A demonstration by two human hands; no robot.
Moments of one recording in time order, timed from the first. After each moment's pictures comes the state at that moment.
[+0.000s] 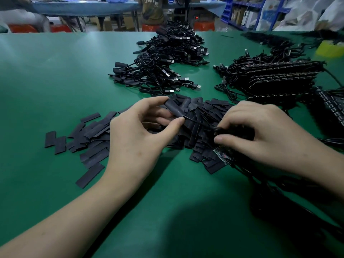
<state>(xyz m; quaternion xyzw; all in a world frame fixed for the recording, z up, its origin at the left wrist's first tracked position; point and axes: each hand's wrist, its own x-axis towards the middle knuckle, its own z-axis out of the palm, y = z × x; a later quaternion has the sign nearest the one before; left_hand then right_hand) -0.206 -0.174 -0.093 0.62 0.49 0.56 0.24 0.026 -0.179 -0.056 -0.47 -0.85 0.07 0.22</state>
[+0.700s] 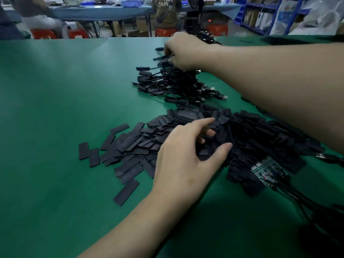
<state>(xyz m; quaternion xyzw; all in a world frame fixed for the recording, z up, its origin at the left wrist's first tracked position) -0.205 -0.174 -0.097 0.68 0.52 0.46 0.23 -0.140 0.068 0.010 -0.49 -0.86 -0.12 0.08</state>
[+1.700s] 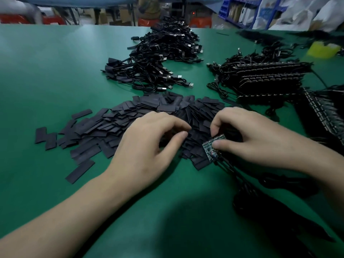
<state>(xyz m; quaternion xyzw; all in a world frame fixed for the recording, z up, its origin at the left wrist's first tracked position) -0.197 -0.186 -0.092 0.80 0.45 0.38 0.09 0.039 -0.173 -0.056 -0.51 -0.84 0.14 0.12</state>
